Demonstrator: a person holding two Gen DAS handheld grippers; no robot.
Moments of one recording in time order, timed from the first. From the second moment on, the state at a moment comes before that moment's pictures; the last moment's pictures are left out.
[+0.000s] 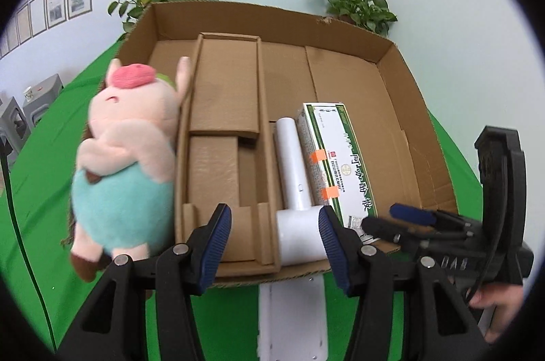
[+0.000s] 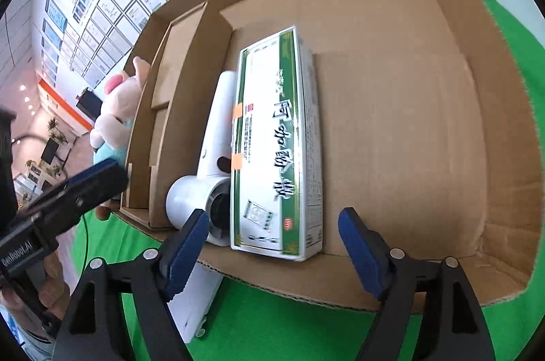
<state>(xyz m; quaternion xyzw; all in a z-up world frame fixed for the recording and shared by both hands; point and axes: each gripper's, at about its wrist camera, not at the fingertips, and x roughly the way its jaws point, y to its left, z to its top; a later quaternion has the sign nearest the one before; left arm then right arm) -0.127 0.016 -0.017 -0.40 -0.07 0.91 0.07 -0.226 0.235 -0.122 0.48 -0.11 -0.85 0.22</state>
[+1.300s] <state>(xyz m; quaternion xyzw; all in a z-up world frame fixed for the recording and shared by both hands) -0.037 0.032 -0.012 -0.22 0.00 0.98 -0.01 -0.073 0.233 -0.086 0.30 -0.02 -0.95 0.05</state>
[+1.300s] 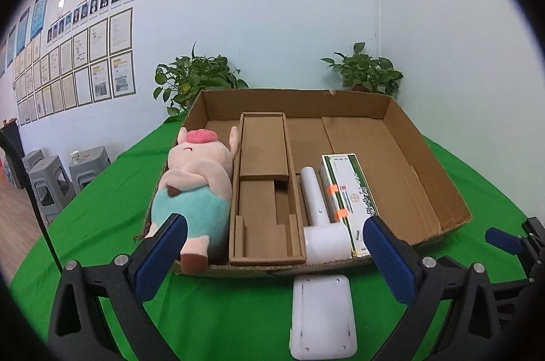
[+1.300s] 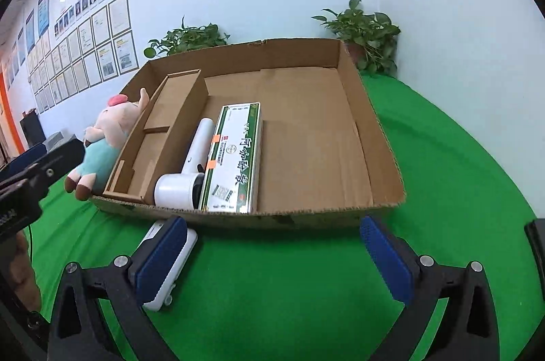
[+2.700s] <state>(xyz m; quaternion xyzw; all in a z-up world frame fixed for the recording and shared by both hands) -0.028 0.000 -0.036 -0.29 -0.06 0.96 0.02 -0.057 0.187 -0.103 0.31 0.04 -0.94 0.15</state>
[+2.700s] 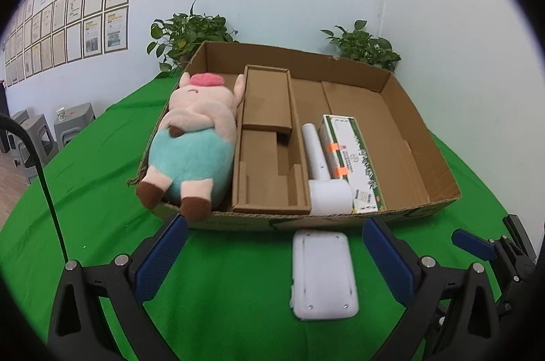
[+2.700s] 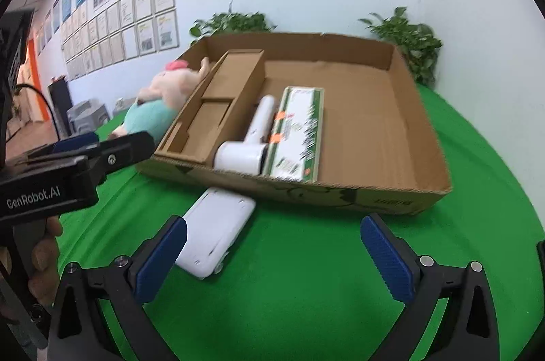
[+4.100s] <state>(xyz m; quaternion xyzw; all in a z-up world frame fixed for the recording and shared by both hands) -0.056 0.031 -0.091 -0.46 -0.20 0.84 0.23 -0.032 0.180 -0.154 0.41 0.08 -0.87 0.25</state>
